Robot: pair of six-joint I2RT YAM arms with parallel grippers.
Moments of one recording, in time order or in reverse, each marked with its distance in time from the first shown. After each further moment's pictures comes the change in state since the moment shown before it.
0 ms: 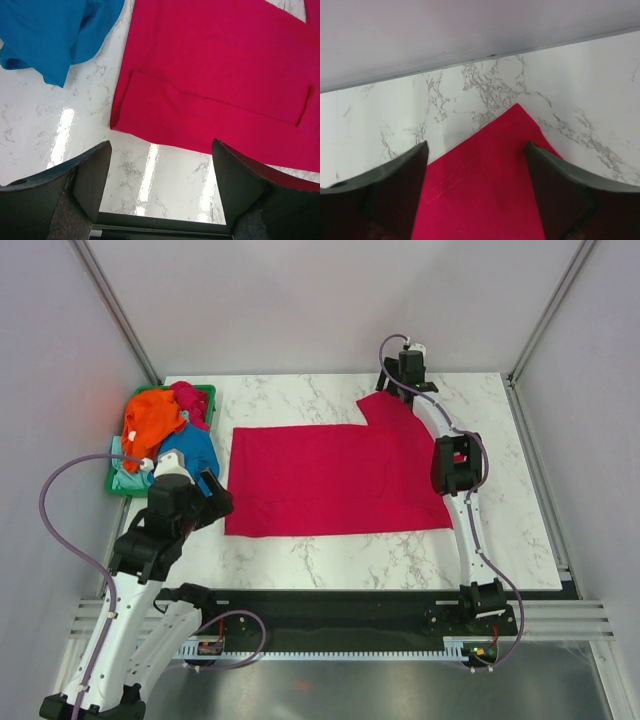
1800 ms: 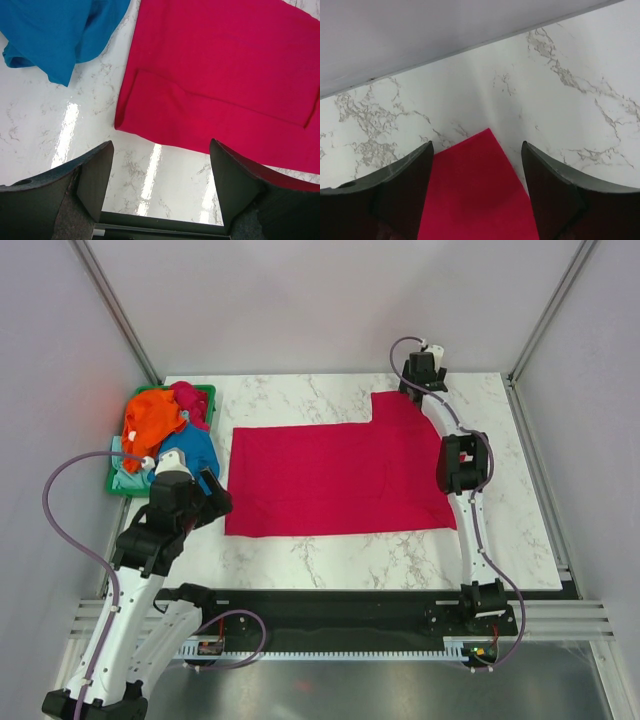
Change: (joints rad) left arm 0.021 0.030 -0.002 0.001 0.003 0.011; right arm -0.043 -0.002 -0.002 -0.049 0.278 -0.076
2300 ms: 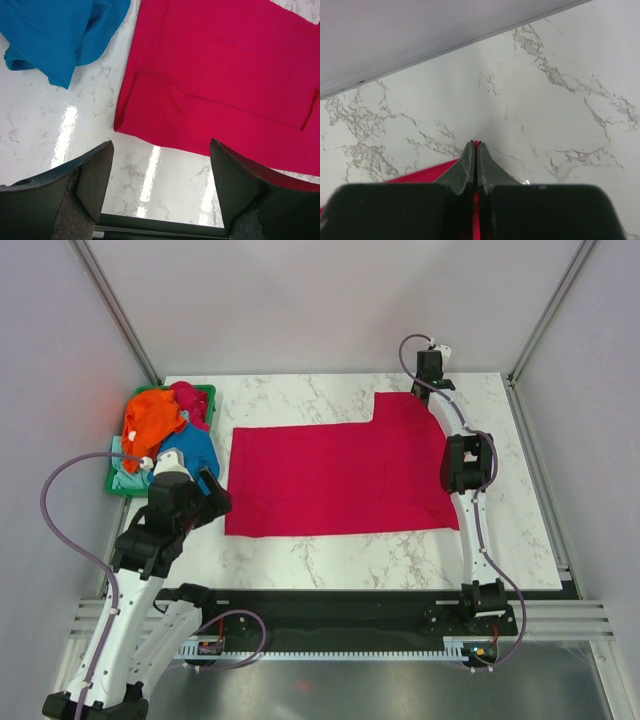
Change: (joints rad) left arm 0.004 -0.010 -0.002 0.007 0.000 0.001; right arm -0.027 0.021 0.043 -0.061 -0.051 0.031
